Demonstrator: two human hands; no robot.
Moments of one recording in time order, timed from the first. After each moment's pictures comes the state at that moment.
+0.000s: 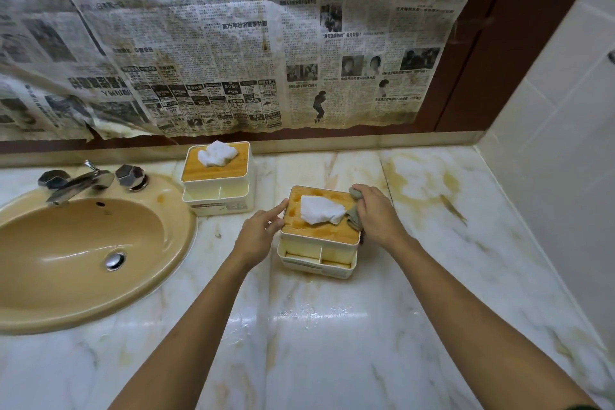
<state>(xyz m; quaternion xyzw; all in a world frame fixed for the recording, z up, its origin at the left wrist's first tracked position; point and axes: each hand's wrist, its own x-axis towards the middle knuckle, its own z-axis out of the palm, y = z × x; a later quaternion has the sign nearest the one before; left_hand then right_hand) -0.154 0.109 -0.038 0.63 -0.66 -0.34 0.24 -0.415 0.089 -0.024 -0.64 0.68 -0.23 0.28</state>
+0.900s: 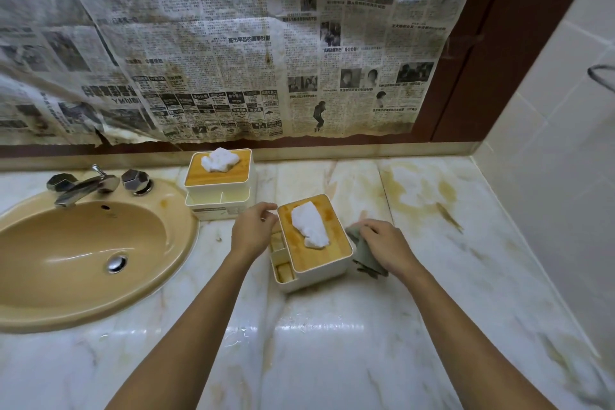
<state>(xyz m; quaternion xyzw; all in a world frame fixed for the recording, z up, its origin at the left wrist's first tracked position) -0.163 0.100 -0.022 0.71 -0.57 -0.30 0.29 -0.425 0.144 -0.004 -0.55 0.67 -0.26 0.41</state>
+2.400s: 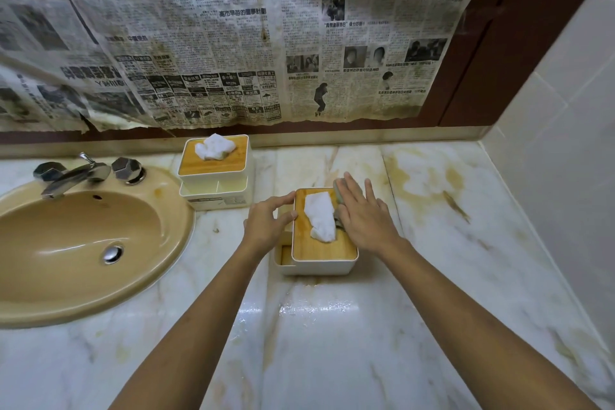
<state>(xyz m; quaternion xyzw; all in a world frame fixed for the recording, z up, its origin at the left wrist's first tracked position) -0.175 0.091 -0.047 0.65 -0.59 -0.36 0.31 -0.398 0.098 -0.027 -0.74 0.64 -0.04 0.19</state>
